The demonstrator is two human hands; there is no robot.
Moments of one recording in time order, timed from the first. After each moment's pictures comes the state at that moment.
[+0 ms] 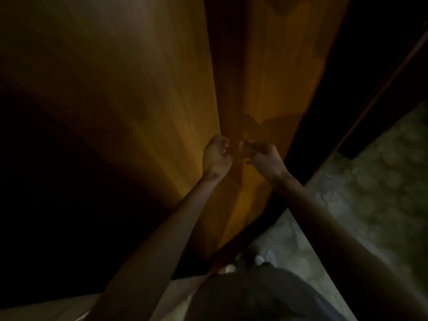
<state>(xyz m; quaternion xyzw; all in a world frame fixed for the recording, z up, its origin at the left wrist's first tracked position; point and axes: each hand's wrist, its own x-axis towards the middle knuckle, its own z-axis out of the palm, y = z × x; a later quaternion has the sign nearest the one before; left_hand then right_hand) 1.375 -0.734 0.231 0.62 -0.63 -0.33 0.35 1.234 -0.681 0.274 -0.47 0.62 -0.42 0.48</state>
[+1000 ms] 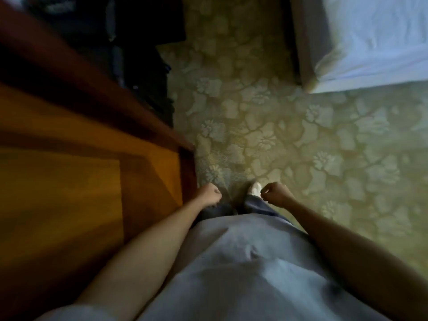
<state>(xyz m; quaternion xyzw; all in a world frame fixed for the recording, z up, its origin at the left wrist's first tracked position) 1.199 -0.511 0.010 0.30 -0.76 -0.37 -0.44 1.106 -0.274 -0.004 -0.02 0.84 -0.18 0.51</state>
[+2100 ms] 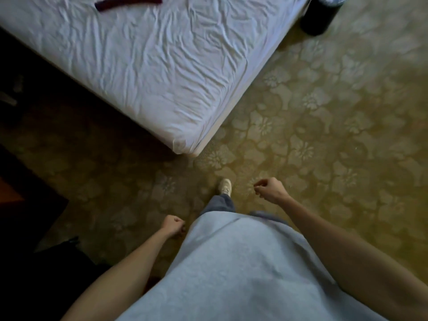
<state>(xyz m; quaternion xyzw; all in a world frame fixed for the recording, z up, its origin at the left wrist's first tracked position) 0.681 -0.316 -0.029 0.18 -0.81 -0.20 -0.53 0.742 0.038 -0.004 0.36 0.77 -0.43 0.30</state>
